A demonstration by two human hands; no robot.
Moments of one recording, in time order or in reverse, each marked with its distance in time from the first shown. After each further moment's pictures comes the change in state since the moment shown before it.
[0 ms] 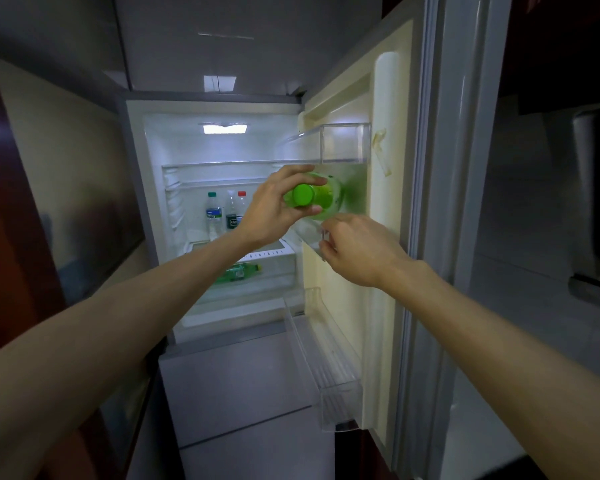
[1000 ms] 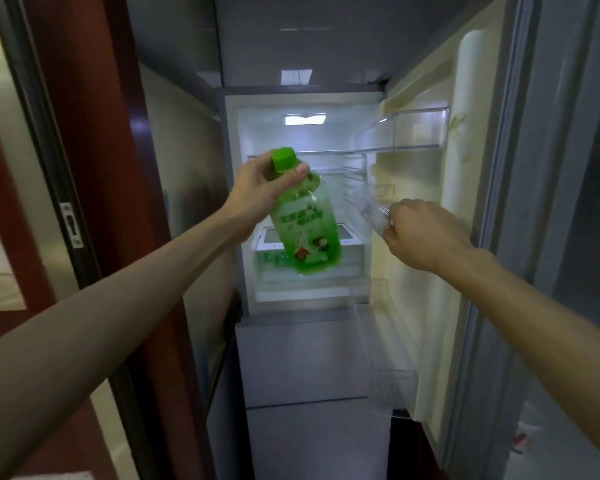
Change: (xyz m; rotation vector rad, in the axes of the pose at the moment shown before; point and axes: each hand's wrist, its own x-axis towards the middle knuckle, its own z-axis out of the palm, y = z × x) left_hand -0.071 0.028 -0.122 -0.354 0.204 -0.491; right_hand 0.009 -0.035 0.001 -0.058 -0.043 0.071
